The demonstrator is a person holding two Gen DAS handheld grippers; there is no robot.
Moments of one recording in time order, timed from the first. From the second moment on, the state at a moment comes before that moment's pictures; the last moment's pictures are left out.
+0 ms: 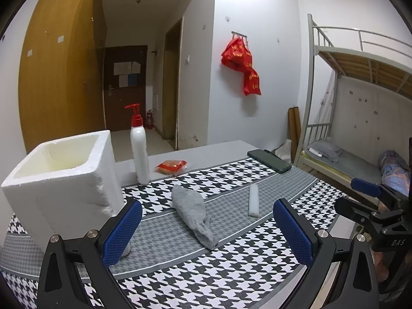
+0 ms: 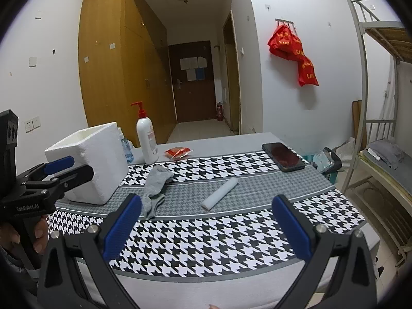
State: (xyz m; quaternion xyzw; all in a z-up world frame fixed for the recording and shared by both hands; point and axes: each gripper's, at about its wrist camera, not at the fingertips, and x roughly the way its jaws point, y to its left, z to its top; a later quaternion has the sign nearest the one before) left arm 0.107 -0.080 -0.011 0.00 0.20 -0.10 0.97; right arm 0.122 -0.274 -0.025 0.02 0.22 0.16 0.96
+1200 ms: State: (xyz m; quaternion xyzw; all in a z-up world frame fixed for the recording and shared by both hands) left arm 0.189 -0.103 -0.047 0.03 0.28 -0.09 0.95; right arm 0.175 -0.288 -0.054 0.05 0.27 0.16 0.95
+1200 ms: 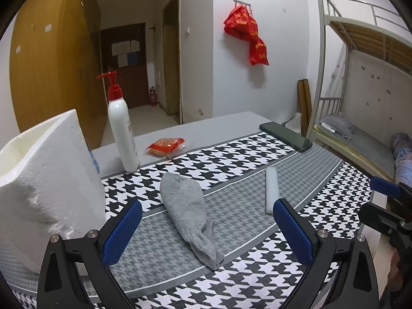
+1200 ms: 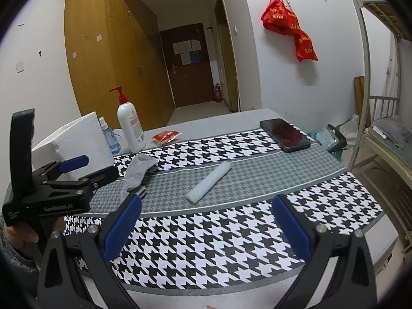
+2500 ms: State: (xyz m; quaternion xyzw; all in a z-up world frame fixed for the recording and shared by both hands) left arm 0.243 -0.086 -0.107 -0.02 0.40 -0.06 0.91; right arm 0.218 -0.252 -0.078 0.01 0.34 0.16 0.93
